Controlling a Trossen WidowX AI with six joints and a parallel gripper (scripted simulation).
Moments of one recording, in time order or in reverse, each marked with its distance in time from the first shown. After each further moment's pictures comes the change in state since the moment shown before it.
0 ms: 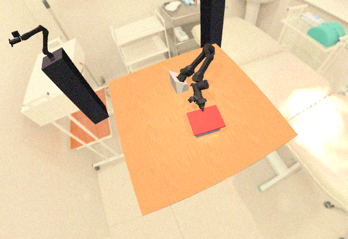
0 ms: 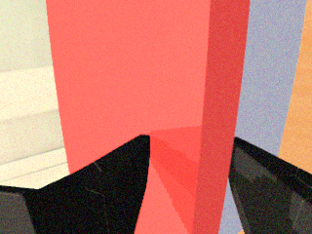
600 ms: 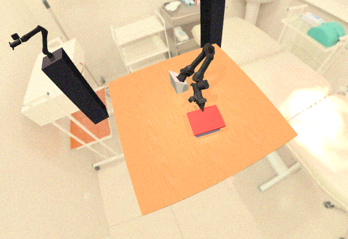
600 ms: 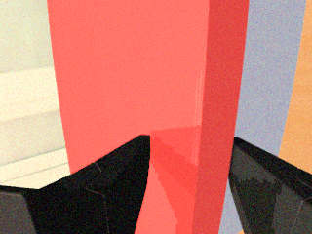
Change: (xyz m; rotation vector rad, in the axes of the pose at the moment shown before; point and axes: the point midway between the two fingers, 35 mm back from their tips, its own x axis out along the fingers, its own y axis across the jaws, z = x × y) arm -0.001 0.001 0.000 0.002 -0.002 -0.002
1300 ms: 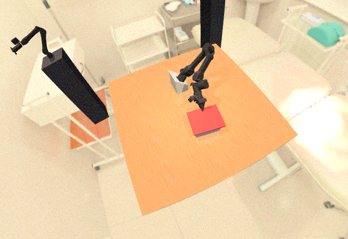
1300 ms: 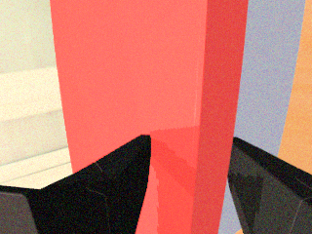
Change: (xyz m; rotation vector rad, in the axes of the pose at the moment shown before) arm -0.003 0.002 0.000 0.000 0.000 -0.004
